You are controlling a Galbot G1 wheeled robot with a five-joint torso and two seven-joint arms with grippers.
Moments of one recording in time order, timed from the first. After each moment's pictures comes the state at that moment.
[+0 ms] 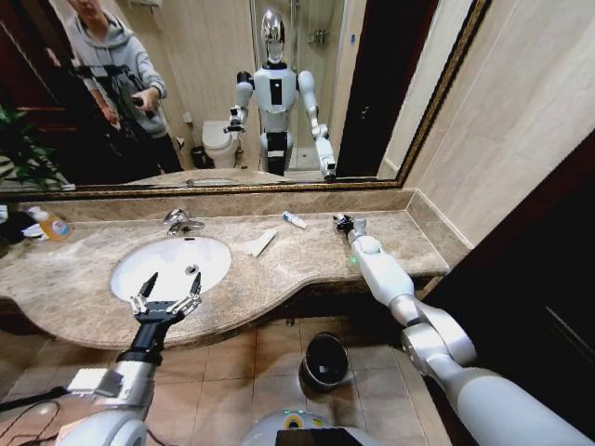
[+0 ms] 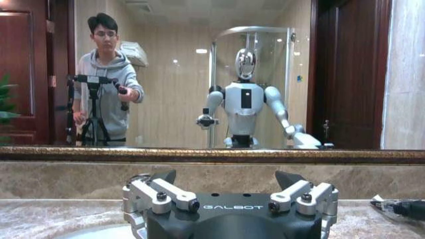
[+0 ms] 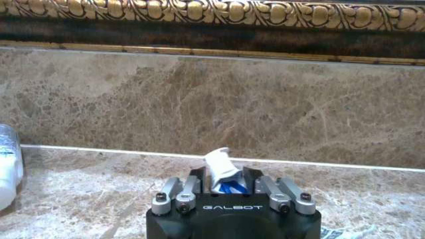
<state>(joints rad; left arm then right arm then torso) 1.84 -1.36 -0.82 -2.47 -0.37 0.04 0.05 -0.24 1.35 0.18 0.65 0.33 -0.04 -0.05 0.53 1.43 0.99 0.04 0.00</state>
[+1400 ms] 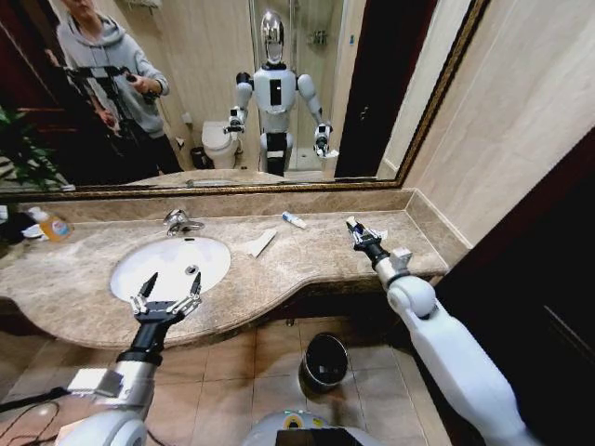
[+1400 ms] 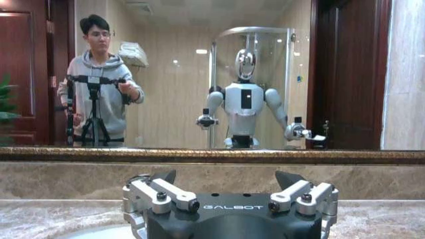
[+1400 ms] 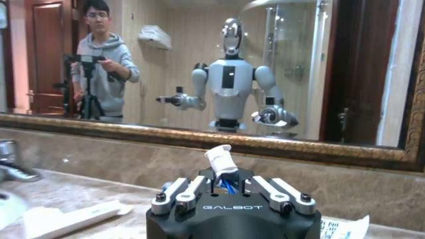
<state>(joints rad) 1.84 -1.36 -0.82 -2.47 -0.37 0.04 0.05 -1.08 1.02 0.37 2.00 0.47 -0.21 0.06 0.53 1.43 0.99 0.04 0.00</state>
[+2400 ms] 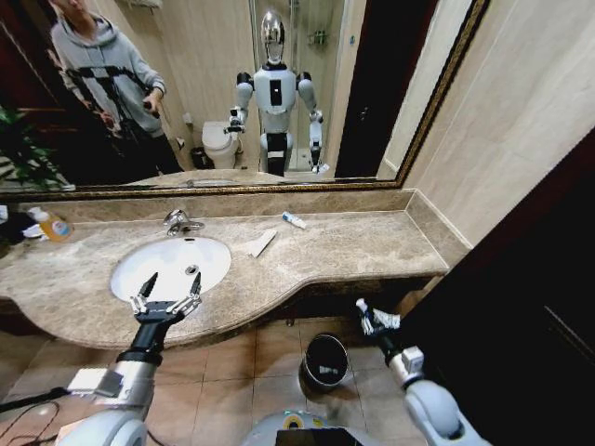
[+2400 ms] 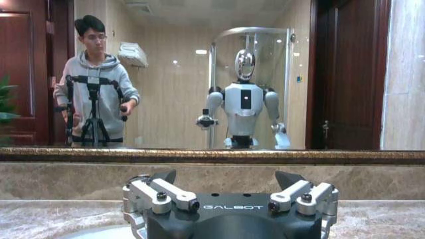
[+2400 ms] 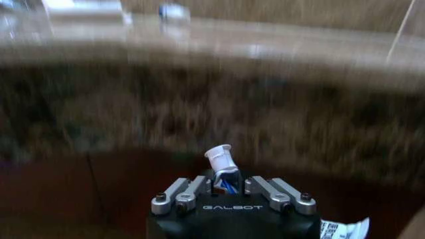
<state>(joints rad) 1.84 -1.36 -0.82 -2.47 -0.37 0.04 0.05 -1.60 1.17 0.46 1.73 0.24 0.08 -0.03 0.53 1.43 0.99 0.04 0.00</state>
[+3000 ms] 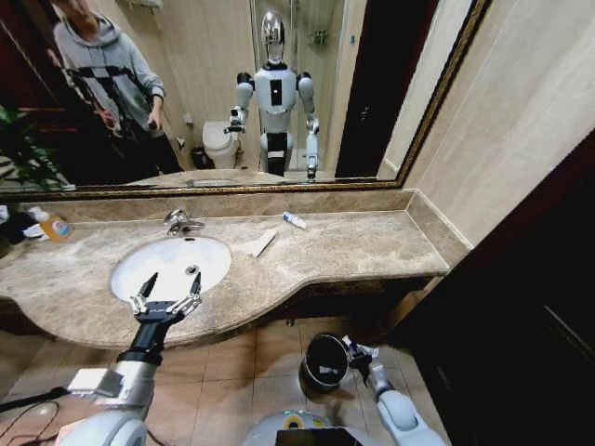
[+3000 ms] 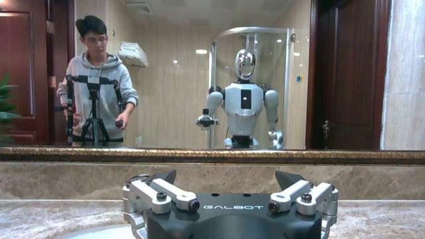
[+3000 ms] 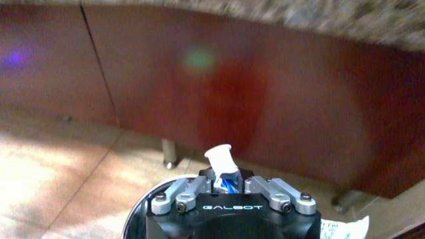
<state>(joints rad) 1.84 -1.36 -0.82 -2.47 -0.37 0.04 0.05 -1.34 1.32 0.34 1.25 0.03 0.03 -0.07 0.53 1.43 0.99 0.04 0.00</state>
